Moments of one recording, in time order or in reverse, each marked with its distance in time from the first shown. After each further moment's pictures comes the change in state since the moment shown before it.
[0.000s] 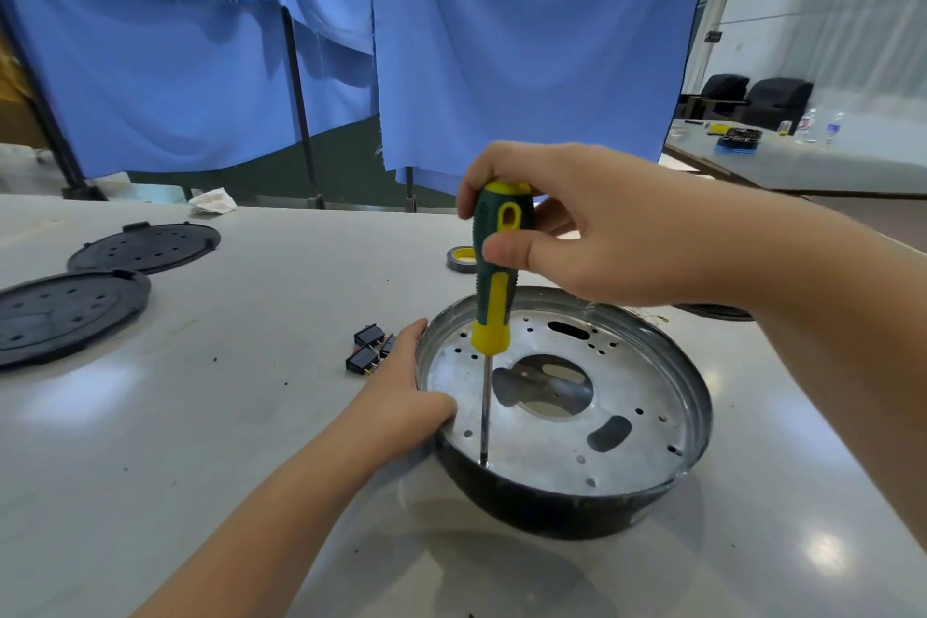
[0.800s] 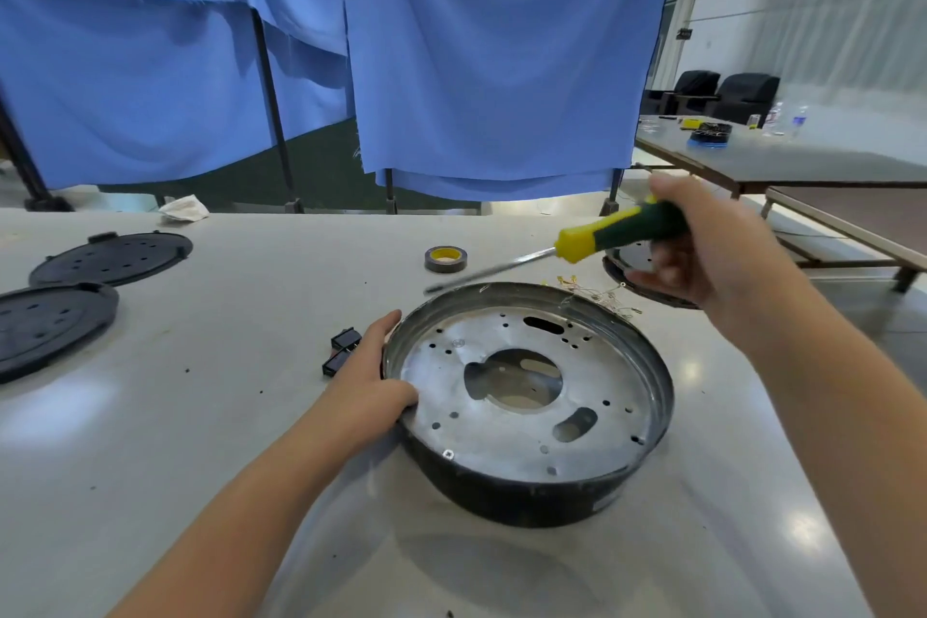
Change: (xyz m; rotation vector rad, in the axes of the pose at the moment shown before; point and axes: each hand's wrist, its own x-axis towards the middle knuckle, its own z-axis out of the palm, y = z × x) left_hand 0.013 -0.011 -0.002 -0.127 0.049 0.064; right_hand -0.044 0.097 0.020 1.008 0.722 0.625
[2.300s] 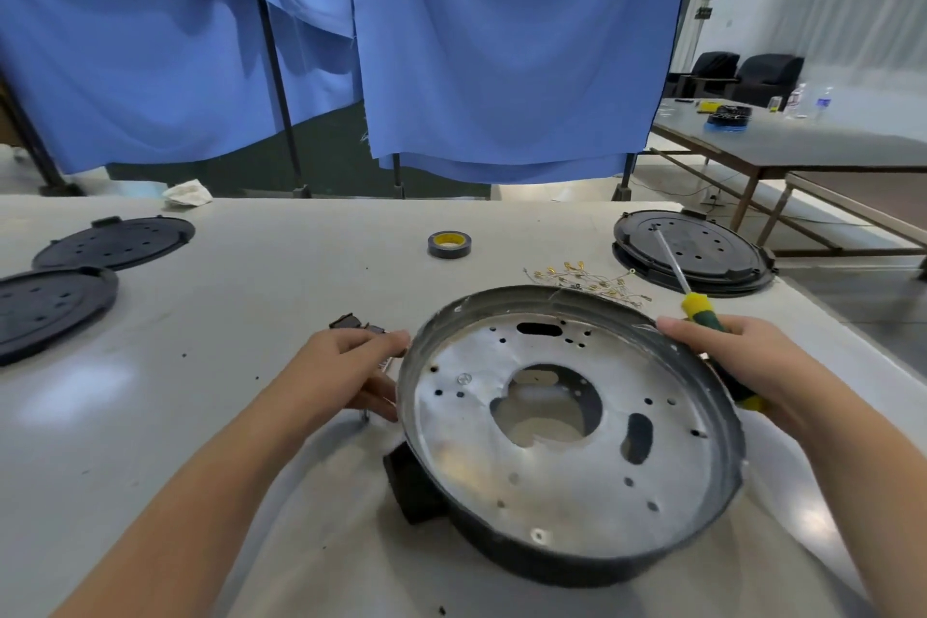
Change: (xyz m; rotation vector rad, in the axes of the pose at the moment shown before) left_hand -0.001 0.002 -0.018 -0.157 -0.017 -0.095; right_hand 0.003 0.092 -0.065 -0.421 -0.015 0.370
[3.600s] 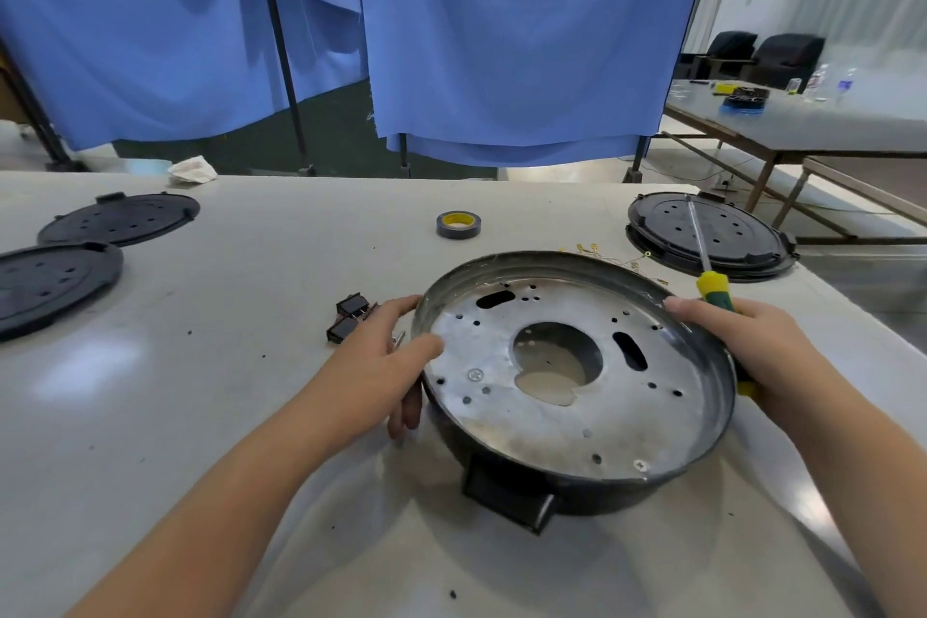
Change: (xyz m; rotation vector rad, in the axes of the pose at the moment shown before) left_hand -0.001 -0.013 0.018 0.204 -0.073 0.177; right_hand 0.005 0.004 0.018 0.151 0.082 -0.020
